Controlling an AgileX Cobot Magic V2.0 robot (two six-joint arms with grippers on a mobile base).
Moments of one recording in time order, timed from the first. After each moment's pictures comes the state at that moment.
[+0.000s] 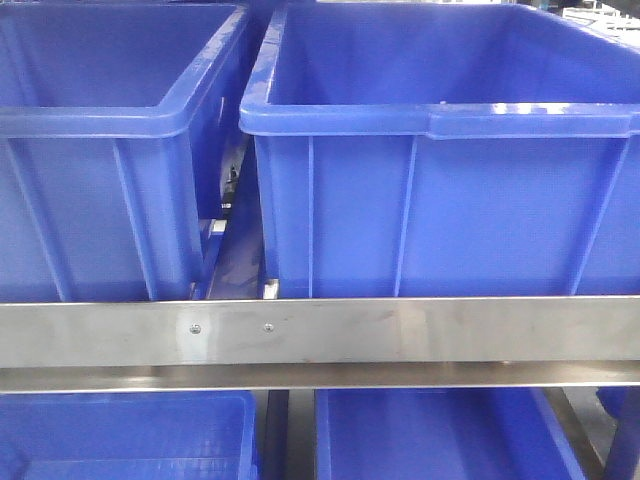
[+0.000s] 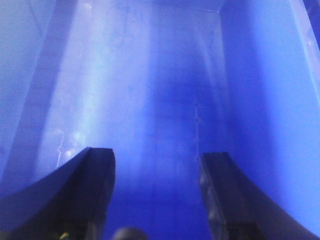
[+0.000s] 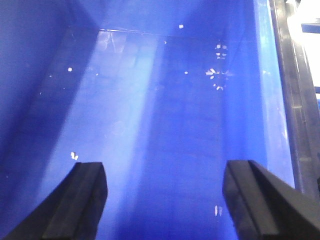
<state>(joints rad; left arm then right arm) -0.19 1.23 -0.98 0.14 0.40 -0.40 0.16 1.30 -0.98 0.05 0.19 0.02</state>
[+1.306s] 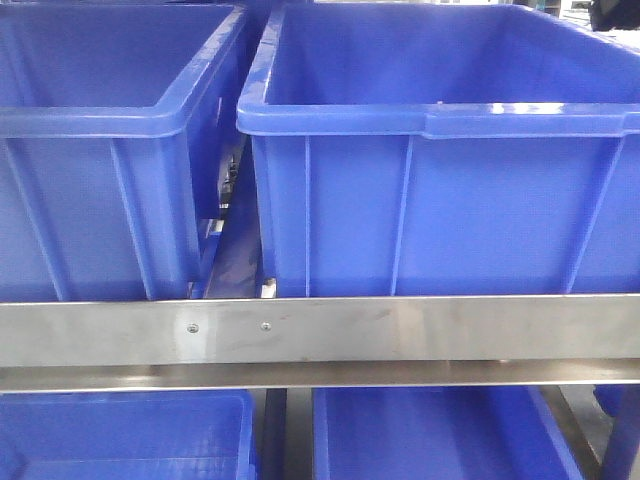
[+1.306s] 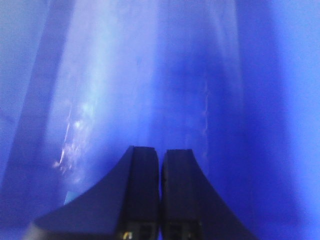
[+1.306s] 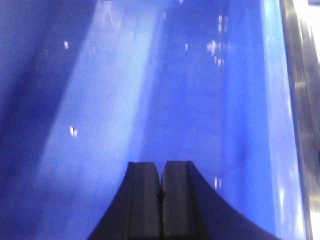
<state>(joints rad) -0.19 1.23 -0.98 0.14 0.49 -0.40 0.16 1.30 -0.98 0.06 0.28 0.02</state>
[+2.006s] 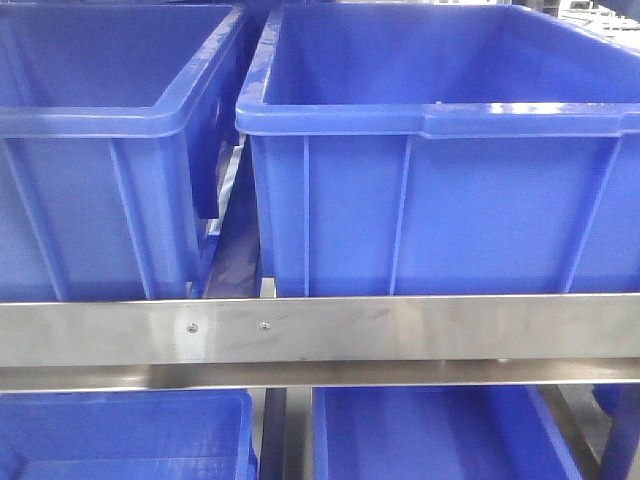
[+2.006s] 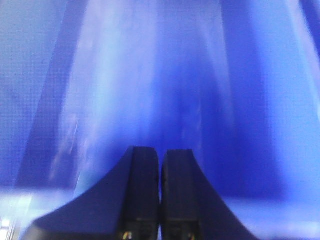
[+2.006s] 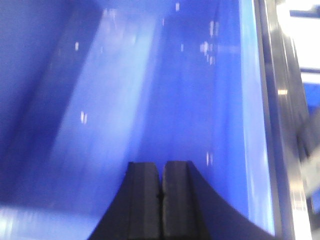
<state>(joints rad) -0.19 0.94 -0.77 0.14 0.47 -0.40 0.16 1.02 -0.79 0.06 0.30 0.02</state>
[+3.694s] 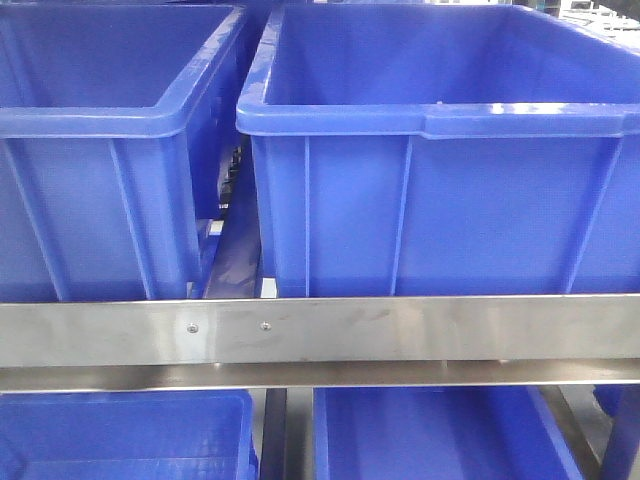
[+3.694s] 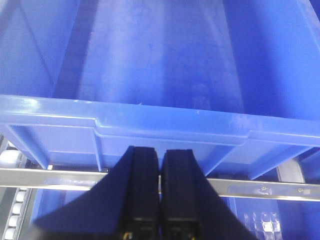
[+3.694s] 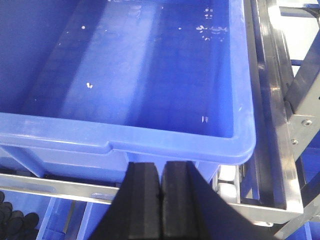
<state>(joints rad) -0.19 0.65 -0.54 0.17 0.45 -0.40 0.16 0.70 -0.53 0.06 0.30 0.02</state>
